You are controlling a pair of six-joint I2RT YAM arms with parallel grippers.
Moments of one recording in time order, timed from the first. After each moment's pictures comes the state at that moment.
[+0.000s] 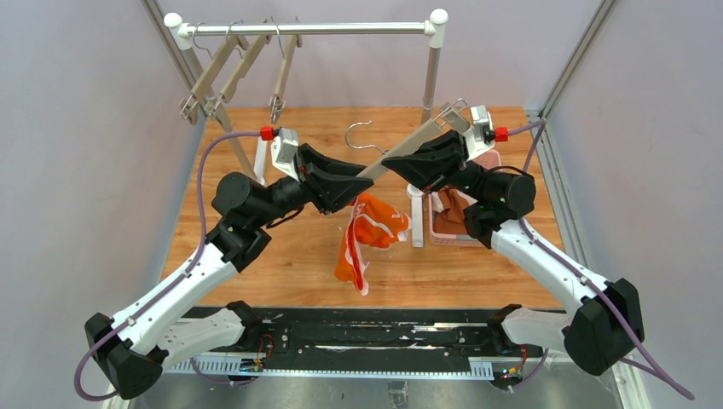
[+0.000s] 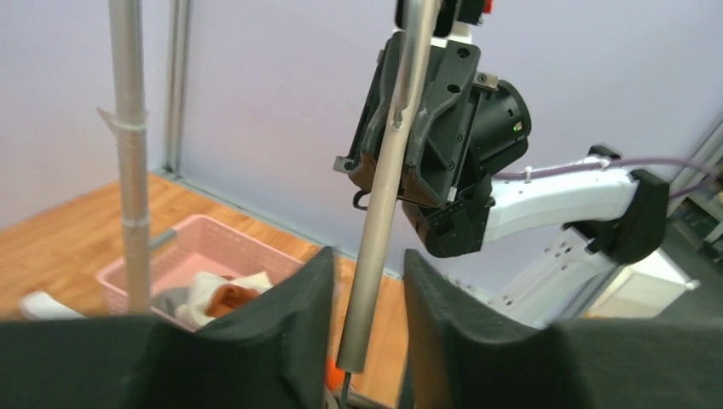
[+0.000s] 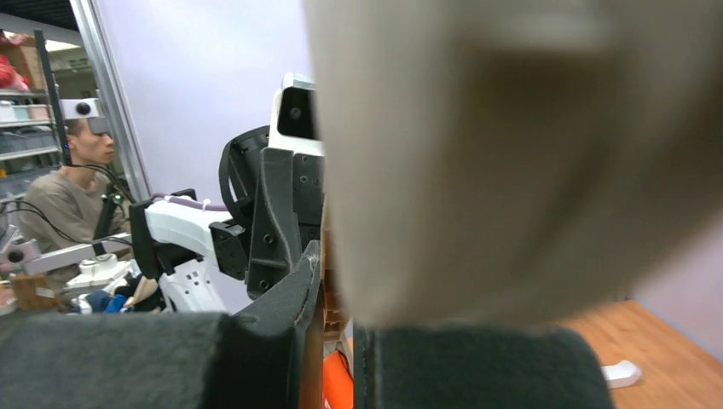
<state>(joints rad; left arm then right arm) -0.70 0.95 0.92 0.43 0.47 -0.48 0.55 1.21 0.90 1.16 -0.72 0.82</state>
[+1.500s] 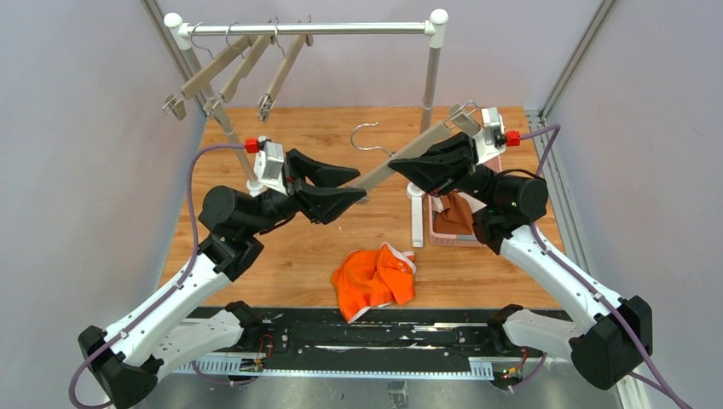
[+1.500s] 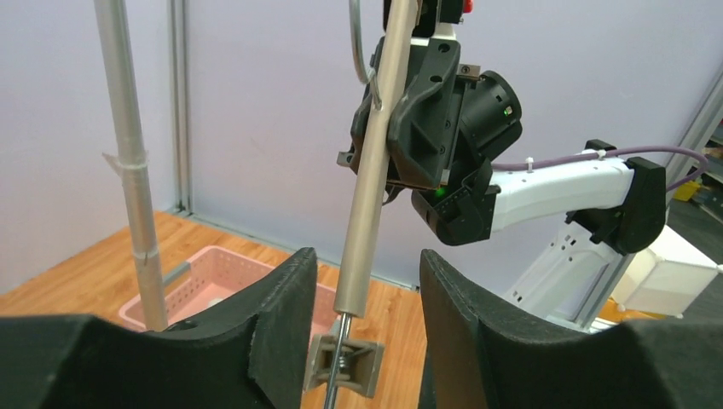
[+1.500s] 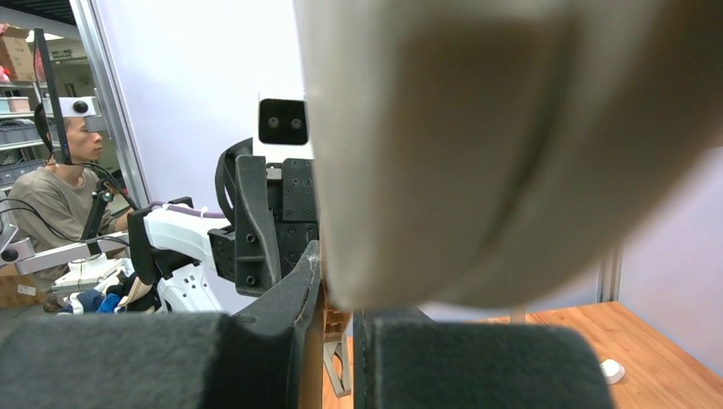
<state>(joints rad) -0.69 0.87 0.85 0.48 0.48 -0.43 0.55 1.11 0.90 1.05 -0.72 0.75</state>
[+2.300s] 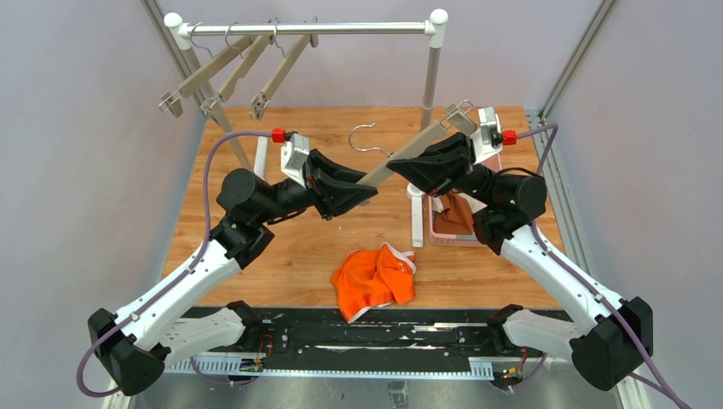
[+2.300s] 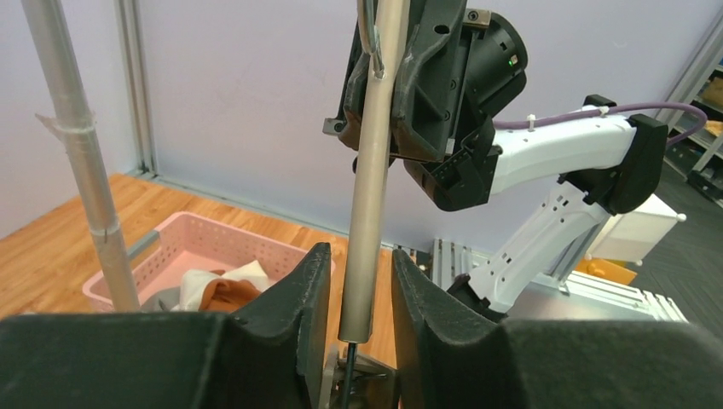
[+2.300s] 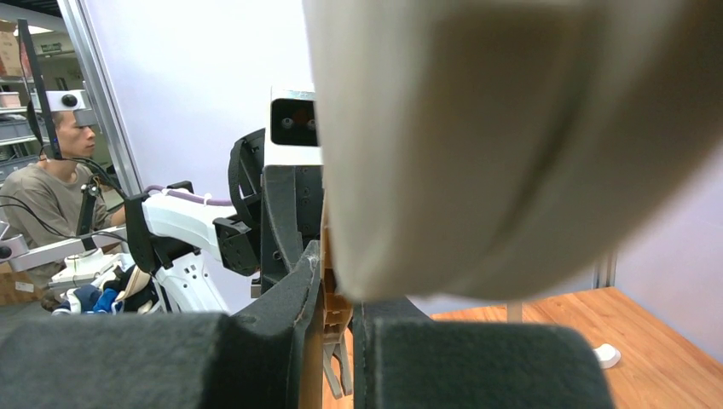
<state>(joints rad) -0.69 0.98 0.93 0.43 0.60 -0.42 0.55 1.10 0.90 1.01 -0.72 0.73</state>
